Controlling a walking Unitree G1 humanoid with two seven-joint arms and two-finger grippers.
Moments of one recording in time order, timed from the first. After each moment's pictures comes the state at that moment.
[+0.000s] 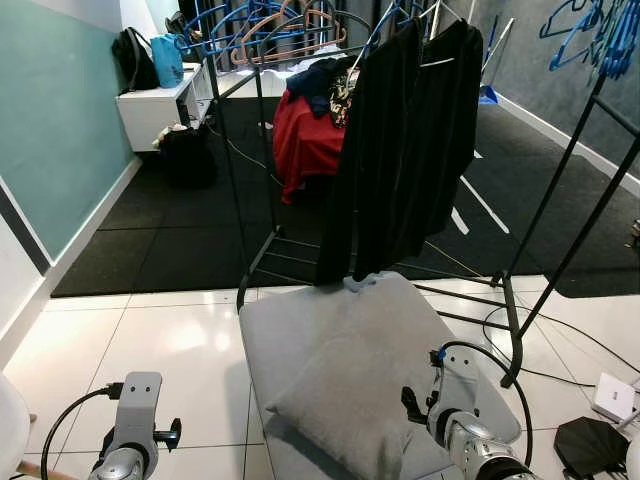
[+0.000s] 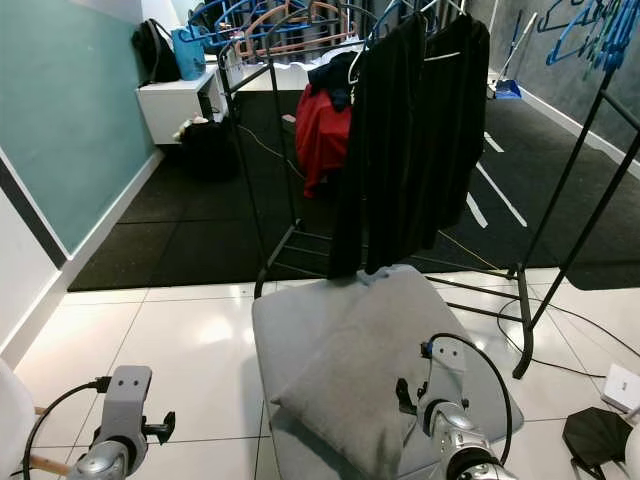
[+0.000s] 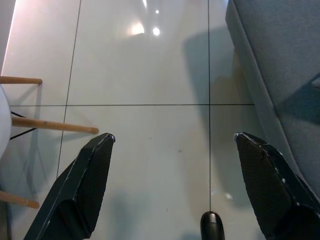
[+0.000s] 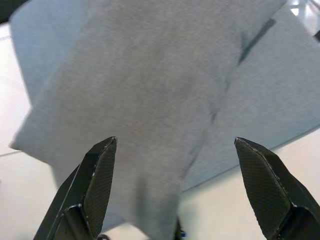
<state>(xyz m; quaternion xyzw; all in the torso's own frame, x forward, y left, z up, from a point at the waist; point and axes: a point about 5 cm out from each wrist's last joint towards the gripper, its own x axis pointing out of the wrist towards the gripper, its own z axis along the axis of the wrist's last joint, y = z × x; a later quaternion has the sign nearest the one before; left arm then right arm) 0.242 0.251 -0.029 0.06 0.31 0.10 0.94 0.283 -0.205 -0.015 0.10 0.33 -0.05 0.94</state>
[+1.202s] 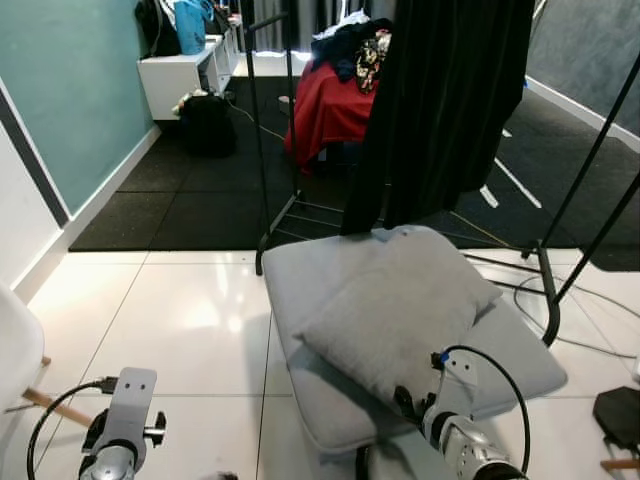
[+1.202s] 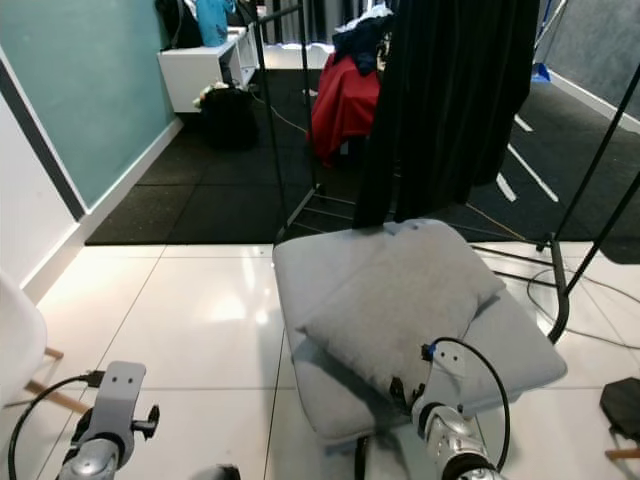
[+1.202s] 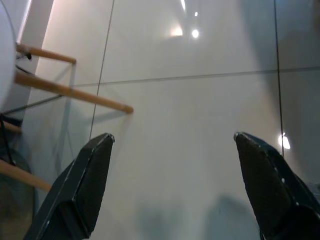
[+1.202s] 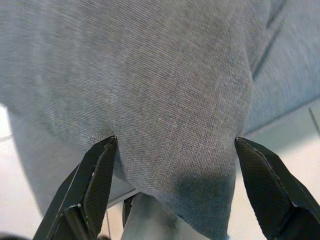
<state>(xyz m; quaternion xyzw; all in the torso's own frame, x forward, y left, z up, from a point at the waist) 0.240 0.261 -0.023 0.14 0.27 0.13 0.94 0.280 -0.202 -0.018 0.16 0.31 -0.07 0.93</state>
